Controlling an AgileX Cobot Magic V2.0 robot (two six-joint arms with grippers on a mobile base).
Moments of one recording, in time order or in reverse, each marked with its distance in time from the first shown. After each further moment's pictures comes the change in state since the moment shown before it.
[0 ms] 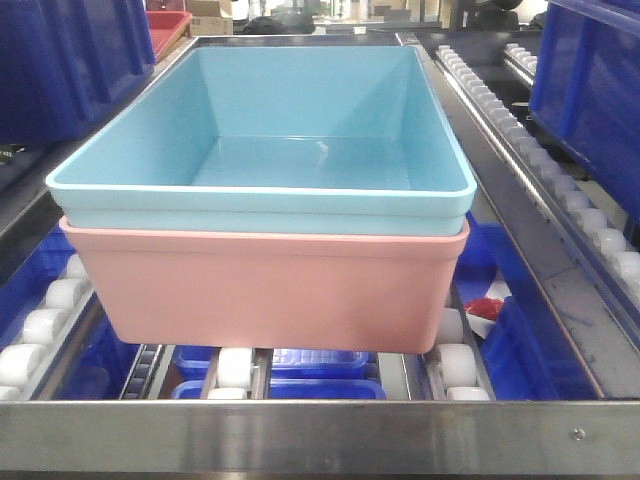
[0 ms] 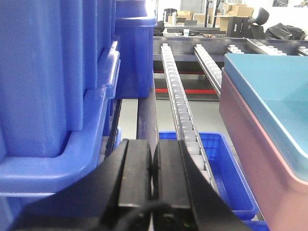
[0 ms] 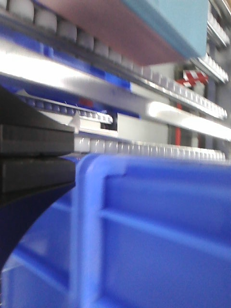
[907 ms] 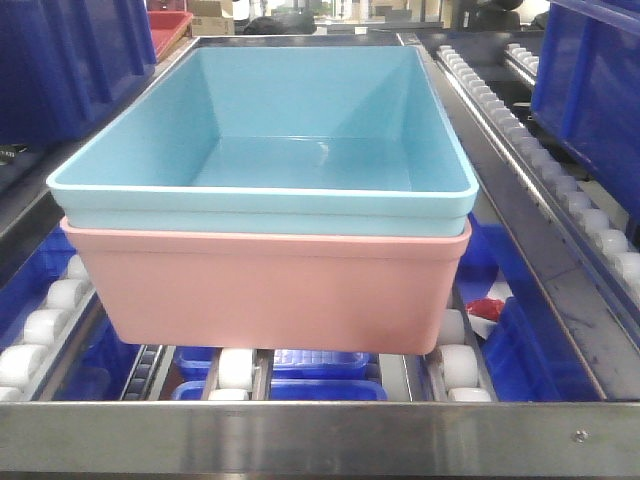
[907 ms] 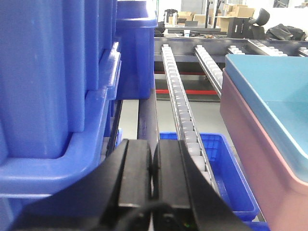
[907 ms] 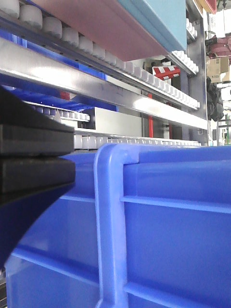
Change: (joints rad) left arm 0.000 0.000 0.000 0.000 -0.002 0.000; right arm -0.029 -0.163 0.114 0.051 -0.051 -0.001
